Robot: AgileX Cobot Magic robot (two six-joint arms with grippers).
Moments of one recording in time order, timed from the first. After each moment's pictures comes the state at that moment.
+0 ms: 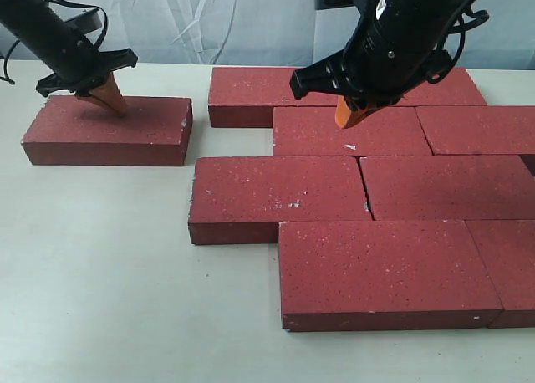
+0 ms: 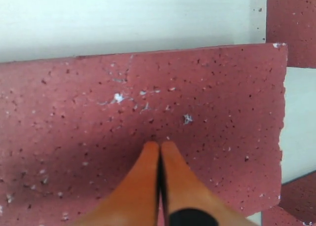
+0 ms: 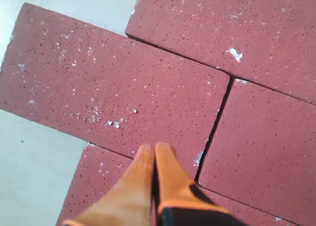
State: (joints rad) left arm 0.03 2.40 -2.06 -0.47 1.22 0.20; right arm 0.49 1.70 -1.43 0.06 1.03 0.11
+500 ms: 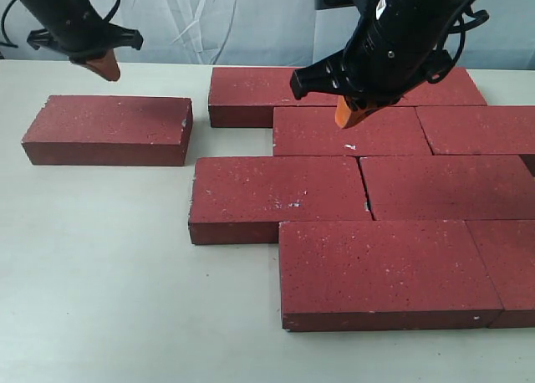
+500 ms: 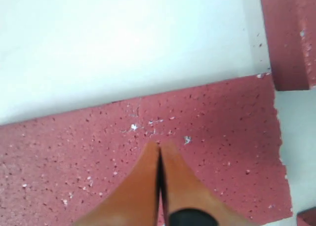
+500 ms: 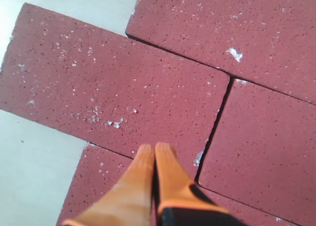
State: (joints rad) left arm -0.06 2.28 -2.06 -0.23 1.11 0.17; right arm 0.49 1.70 -1.43 0.06 1.03 0.11
